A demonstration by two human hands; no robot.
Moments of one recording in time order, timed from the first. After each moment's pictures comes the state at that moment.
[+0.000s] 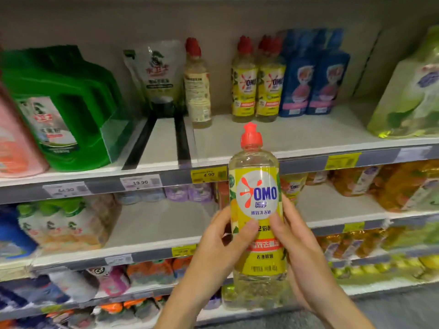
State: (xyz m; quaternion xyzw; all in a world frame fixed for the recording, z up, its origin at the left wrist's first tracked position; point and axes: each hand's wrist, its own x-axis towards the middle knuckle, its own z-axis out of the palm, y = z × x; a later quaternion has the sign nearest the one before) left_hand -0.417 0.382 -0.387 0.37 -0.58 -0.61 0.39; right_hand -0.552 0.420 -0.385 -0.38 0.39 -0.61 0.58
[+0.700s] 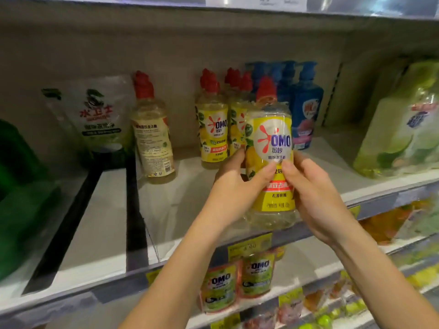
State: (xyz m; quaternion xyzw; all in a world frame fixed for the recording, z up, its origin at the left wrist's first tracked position) left_hand -0.527 0.175 -0.306 0.31 -0.71 -0.49 0.39; right_hand -0.659 0.235 -0.316 -0.45 0.45 -0.66 0.39
